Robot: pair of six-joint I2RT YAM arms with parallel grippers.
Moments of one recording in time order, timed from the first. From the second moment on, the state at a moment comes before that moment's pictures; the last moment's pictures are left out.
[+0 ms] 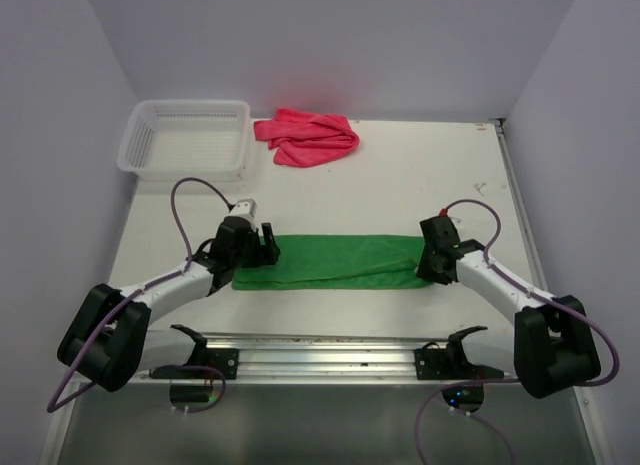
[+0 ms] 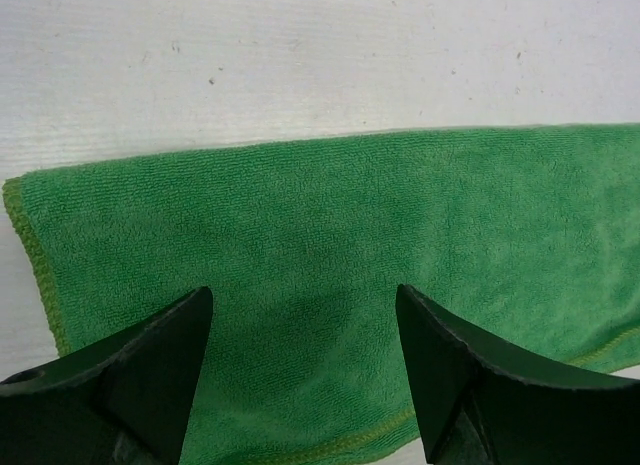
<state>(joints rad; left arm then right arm) -0.45 1.25 0.46 0.06 -0.05 -0.50 0.30 1.19 0.58 -0.57 0.26 0.59</state>
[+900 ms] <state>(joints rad) -0.42 1.36 0.52 0.04 -0.16 -0.50 0.26 1.28 0.67 -0.65 0.22 0.54</state>
